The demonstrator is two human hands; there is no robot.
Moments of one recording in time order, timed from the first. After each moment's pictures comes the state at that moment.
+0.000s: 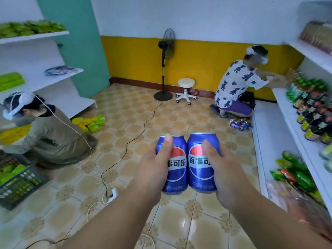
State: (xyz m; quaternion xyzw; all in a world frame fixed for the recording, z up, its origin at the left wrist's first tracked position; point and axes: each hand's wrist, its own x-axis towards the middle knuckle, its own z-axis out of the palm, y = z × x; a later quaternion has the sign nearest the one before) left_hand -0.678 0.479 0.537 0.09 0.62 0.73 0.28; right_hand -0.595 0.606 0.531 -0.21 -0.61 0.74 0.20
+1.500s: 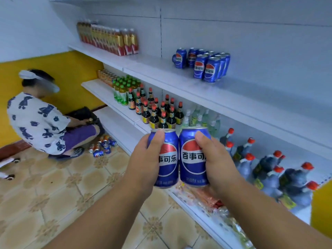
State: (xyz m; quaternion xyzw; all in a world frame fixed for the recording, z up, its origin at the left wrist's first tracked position) left_hand -0.746 1.111 0.542 0.41 0.51 0.49 0.57; right_hand -0.596 1.094 0.529 -0.50 -0.37 0.53 0.57
